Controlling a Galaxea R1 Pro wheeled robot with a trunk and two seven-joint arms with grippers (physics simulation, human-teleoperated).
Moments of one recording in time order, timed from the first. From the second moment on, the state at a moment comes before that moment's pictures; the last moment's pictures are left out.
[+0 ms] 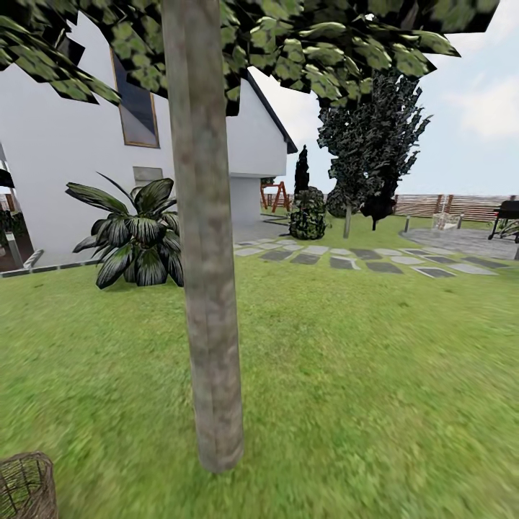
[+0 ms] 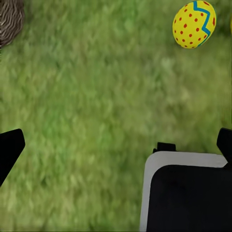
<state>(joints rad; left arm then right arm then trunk) -0.03 0.05 -0.42 -0.13 0.40 -0.27 0.26 -0.20 -0.04 -0.35 0.03 0.10 -0.07 0.08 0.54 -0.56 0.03</state>
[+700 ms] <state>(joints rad) -0.03 0.05 -0.42 -0.13 0.40 -0.26 0.26 -0.20 -0.04 -0.35 0.03 0.10 -0.07 0.08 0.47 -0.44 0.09</state>
